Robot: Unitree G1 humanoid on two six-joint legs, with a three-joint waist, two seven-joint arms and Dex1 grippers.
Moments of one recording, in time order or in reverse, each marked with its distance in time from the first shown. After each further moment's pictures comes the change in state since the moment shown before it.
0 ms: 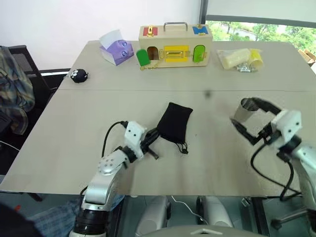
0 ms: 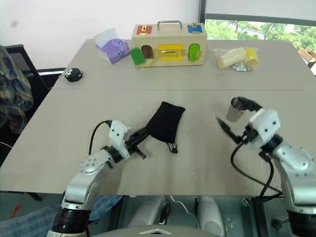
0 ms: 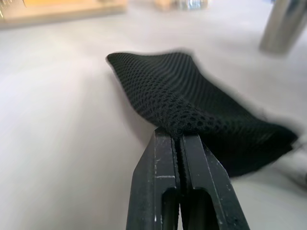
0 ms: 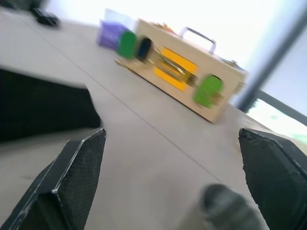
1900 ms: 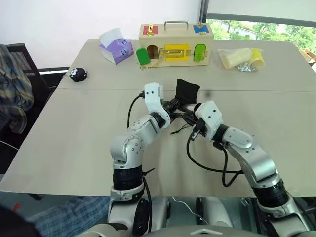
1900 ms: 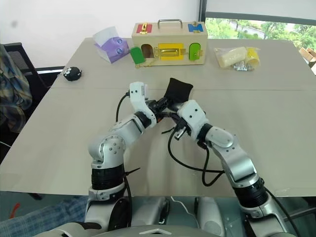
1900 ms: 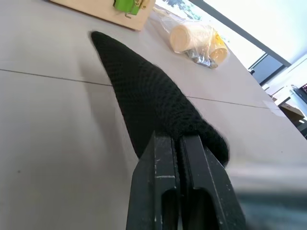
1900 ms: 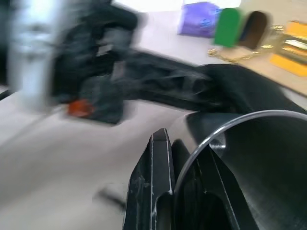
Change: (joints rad) left arm -0.432 -0.357 0.159 0.012 -0.266 0.653 0.400; right arm -0.317 0.365 0.453 0.027 -0.119 0.404 -0.122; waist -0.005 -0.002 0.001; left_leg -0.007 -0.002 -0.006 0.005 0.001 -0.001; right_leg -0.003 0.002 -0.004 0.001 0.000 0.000
